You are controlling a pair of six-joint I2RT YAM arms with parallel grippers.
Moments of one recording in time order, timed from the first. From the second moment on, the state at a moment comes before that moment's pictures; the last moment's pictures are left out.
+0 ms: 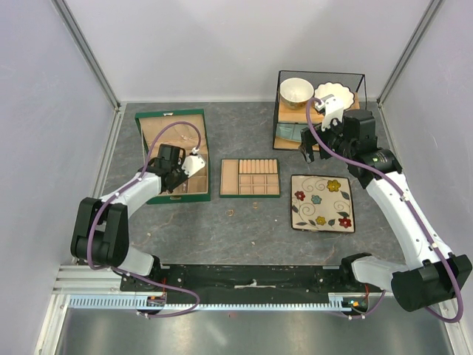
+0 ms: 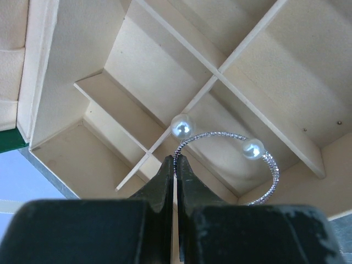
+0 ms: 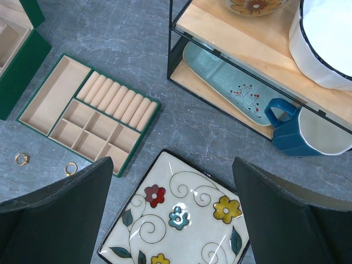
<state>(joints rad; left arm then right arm) -0.22 1.48 0.82 -0.32 -0.10 0.79 0.25 1.18 1.22 -0.53 -0.18 -0.14</state>
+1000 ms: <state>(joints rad) -0.22 1.47 0.83 -0.36 -0.10 0.79 0.25 1.18 1.22 -0.53 -0.18 -0.14</state>
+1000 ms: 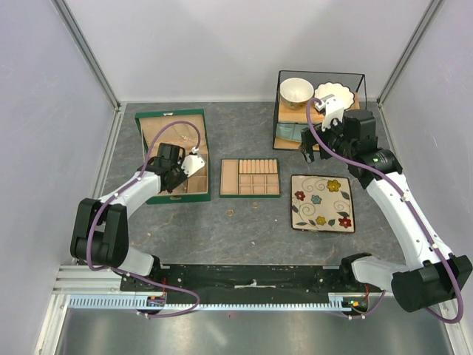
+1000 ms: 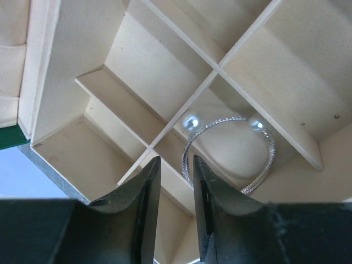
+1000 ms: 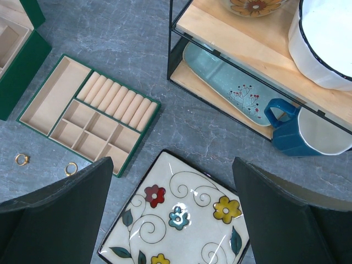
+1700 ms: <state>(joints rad) -0.20 1.39 0.90 -0.37 -0.09 0.73 0.25 1.17 1.21 -0.53 -0.18 -0.14</state>
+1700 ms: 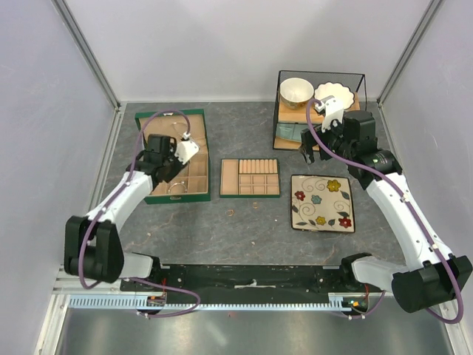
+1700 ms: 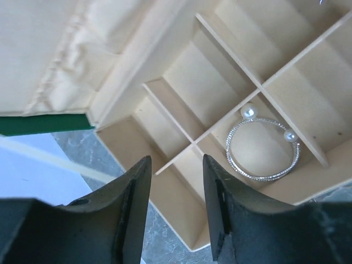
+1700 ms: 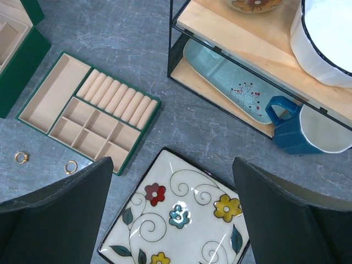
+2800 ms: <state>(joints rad) -0.23 0.92 0.80 -0.62 -0.03 0.48 0.79 1.54 1.18 -0.47 -0.09 -0.09</state>
